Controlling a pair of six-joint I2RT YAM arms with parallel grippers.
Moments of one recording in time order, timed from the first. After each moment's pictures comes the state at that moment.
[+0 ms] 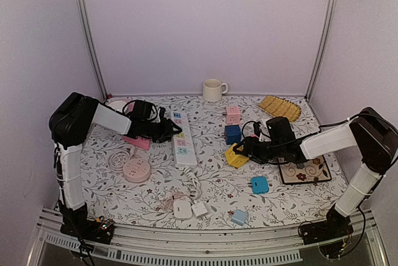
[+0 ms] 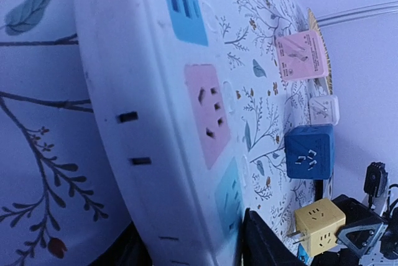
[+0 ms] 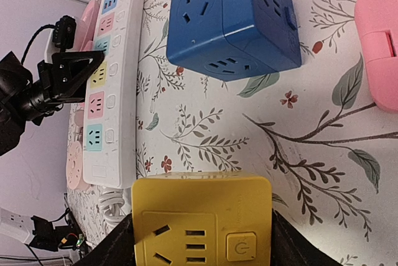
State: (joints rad) left arm -0.39 2.11 1.16 0.27 0.50 -0.74; right arm 0.60 1.67 0.70 0.31 -0.31 0.82
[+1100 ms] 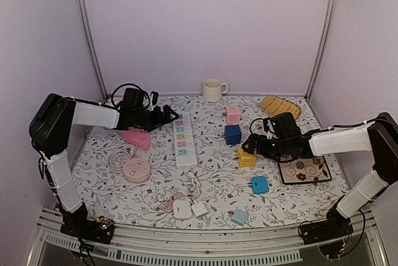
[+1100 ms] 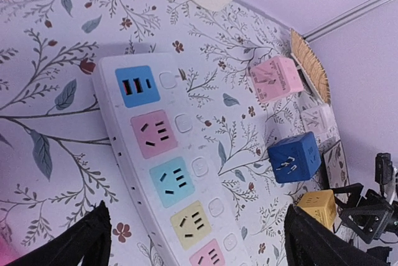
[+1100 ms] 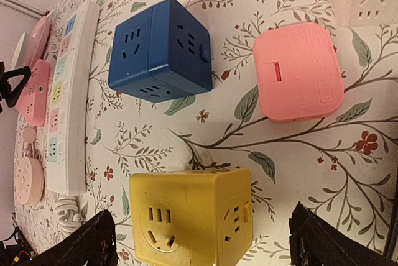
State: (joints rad) left arm -0.39 1.91 1.12 0.16 0.36 -0.57; right arm 0.59 1.54 0.73 0.04 -0.07 0.69
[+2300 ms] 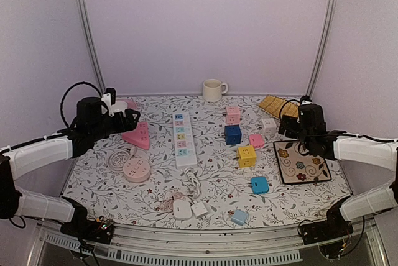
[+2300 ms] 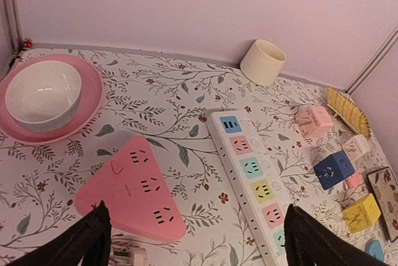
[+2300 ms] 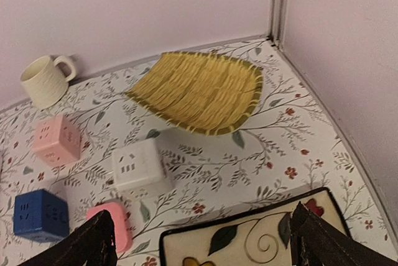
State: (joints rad) left arm -0.34 1.17 0.65 0.14 -0.02 -0.36; right arm 0.46 1.26 0.64 0.09 0.51 0.39
